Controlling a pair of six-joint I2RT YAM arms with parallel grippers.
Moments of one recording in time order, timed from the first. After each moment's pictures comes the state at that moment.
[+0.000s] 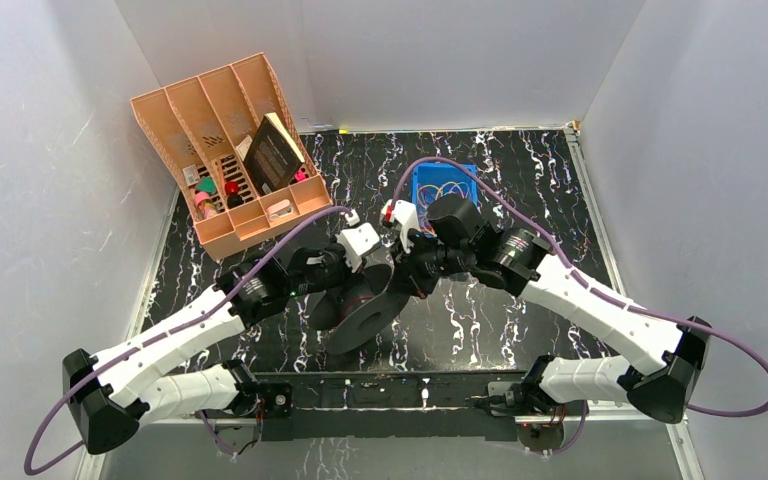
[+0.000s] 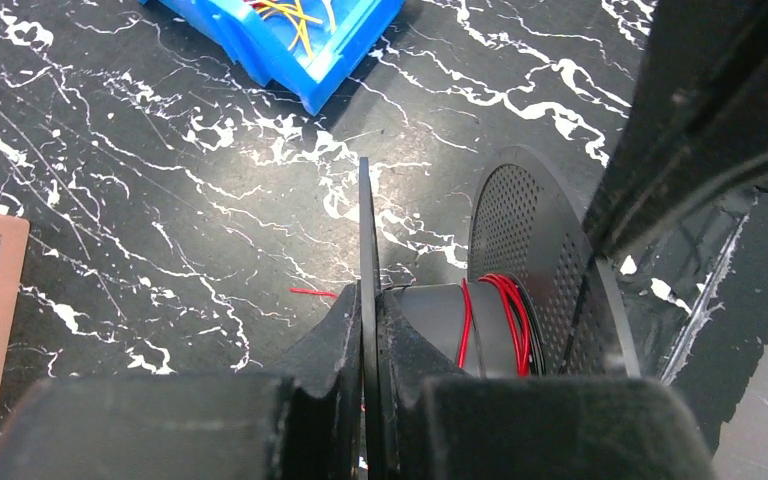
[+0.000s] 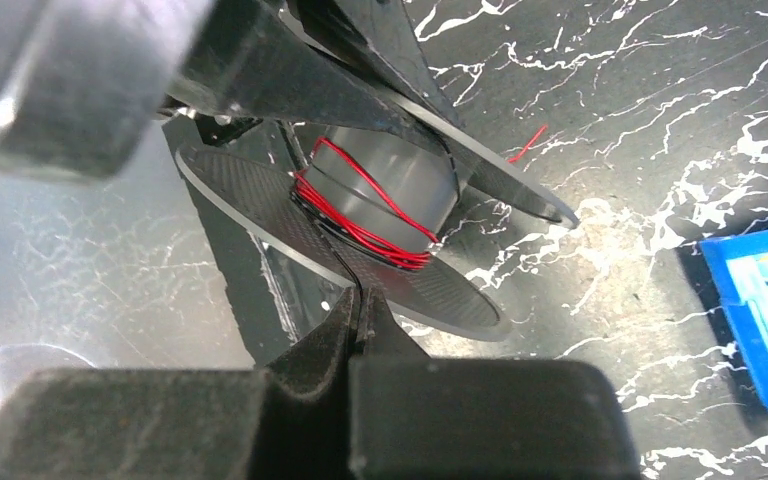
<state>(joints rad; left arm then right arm) -0.88 1.02 0.92 -0.47 0.08 0.11 0.95 1.20 1.22 -0.68 -0.38 0.11</state>
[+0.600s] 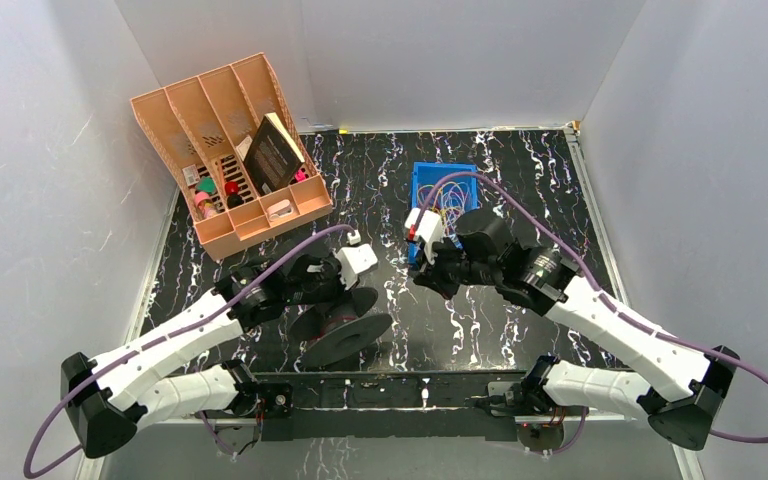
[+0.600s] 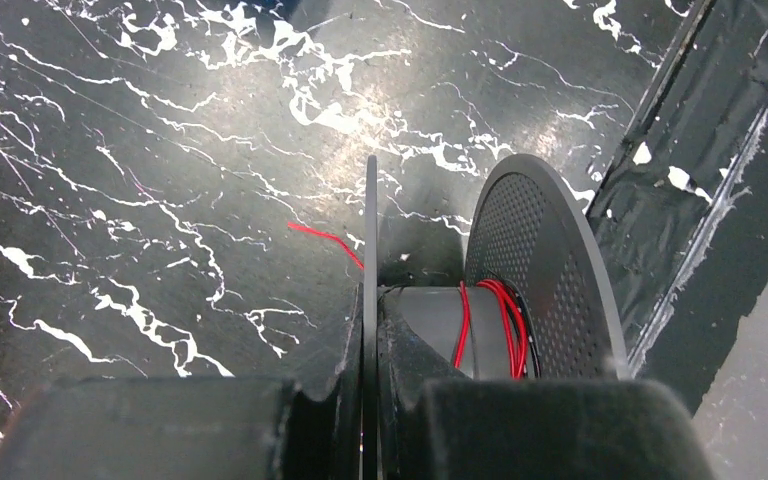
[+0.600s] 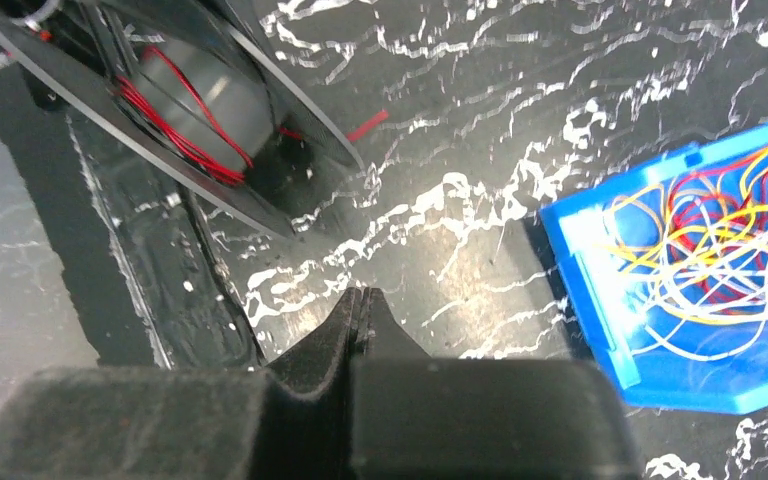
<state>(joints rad) -0.88 0.99 0.87 -0.60 0.14 0.19 0.92 1.04 1.11 -0.68 -0.24 -0.14</state>
